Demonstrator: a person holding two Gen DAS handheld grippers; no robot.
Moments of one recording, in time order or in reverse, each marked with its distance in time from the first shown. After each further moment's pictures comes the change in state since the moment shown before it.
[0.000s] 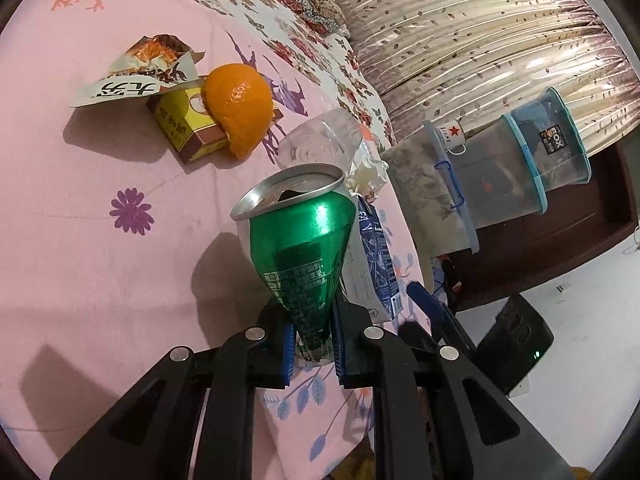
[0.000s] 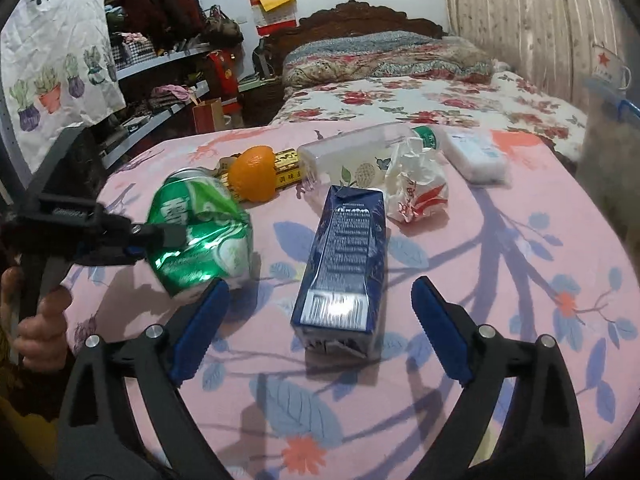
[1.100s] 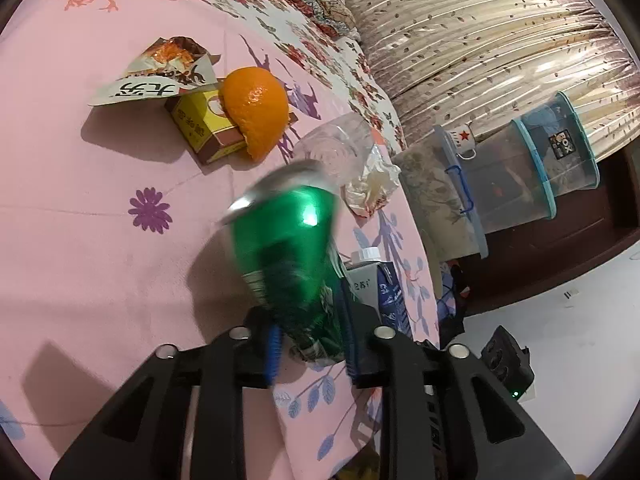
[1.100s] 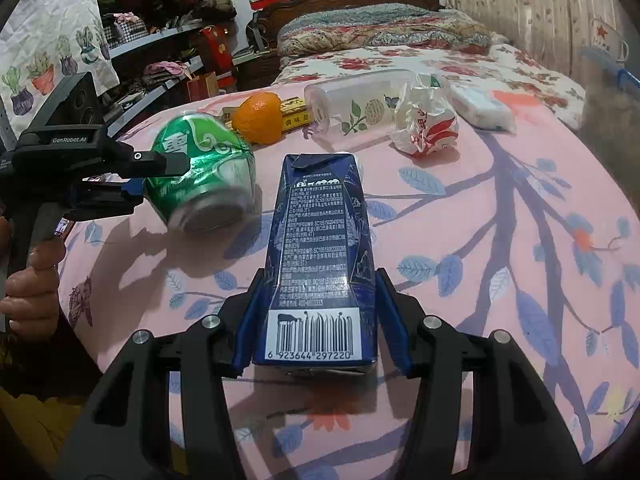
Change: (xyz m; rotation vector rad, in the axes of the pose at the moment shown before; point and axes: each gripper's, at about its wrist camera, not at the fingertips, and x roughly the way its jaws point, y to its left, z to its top) left arm 0.000 0.005 0.000 -0.019 -0.014 0.038; right arm 0.001 0.010 -0.041 0.019 0.099 -0.007
